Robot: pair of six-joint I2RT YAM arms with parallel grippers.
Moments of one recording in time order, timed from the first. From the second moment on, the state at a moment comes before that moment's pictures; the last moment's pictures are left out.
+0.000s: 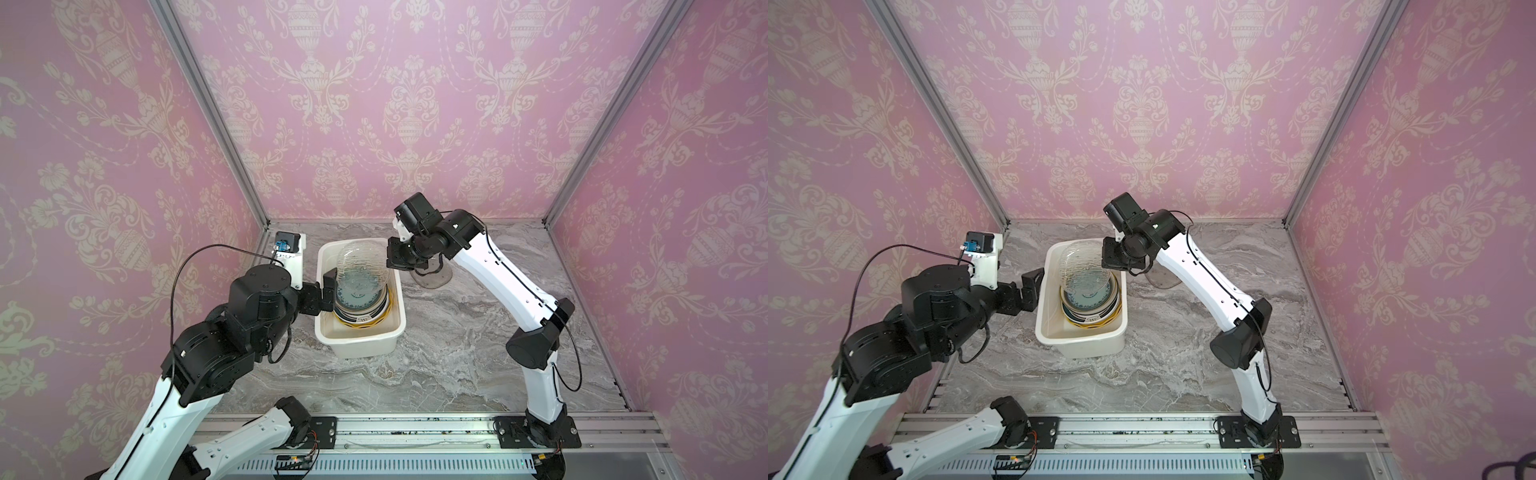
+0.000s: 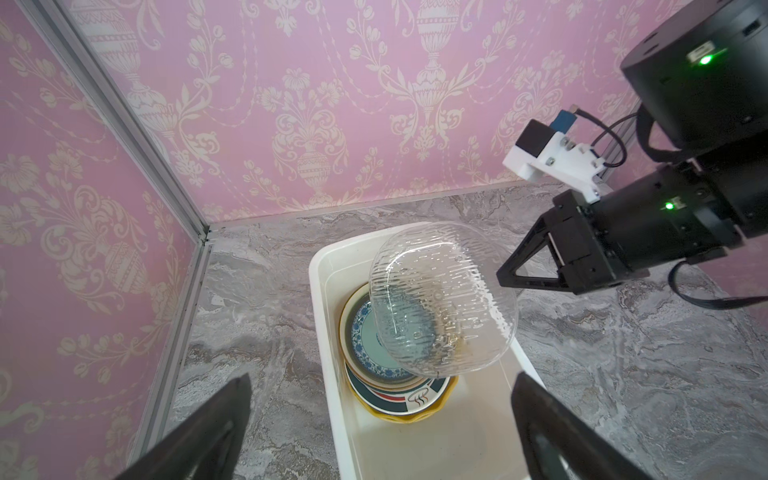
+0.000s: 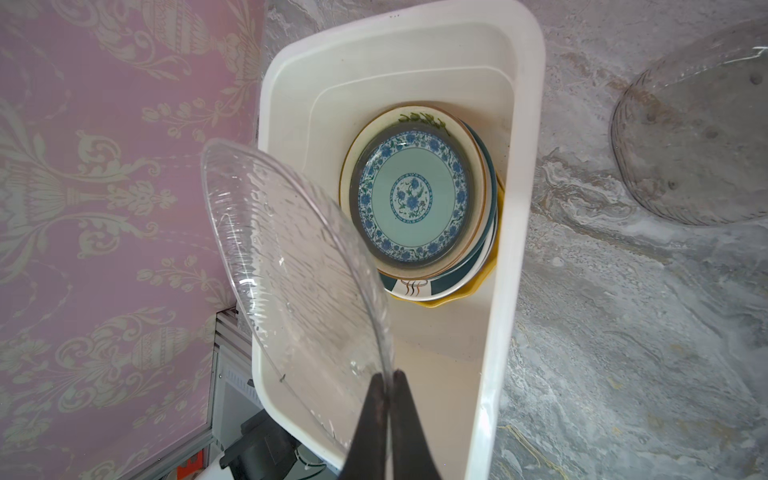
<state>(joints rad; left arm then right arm) -0.70 0.88 1.50 -1.06 -0.48 -0.23 0.75 2.07 2.39 -1.28 -0.16 0.71</state>
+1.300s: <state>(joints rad) -0.70 0.91 1.45 -1.03 -0.48 -0.14 0.77 2.41 2.53 -1.16 -0.10 0.68</state>
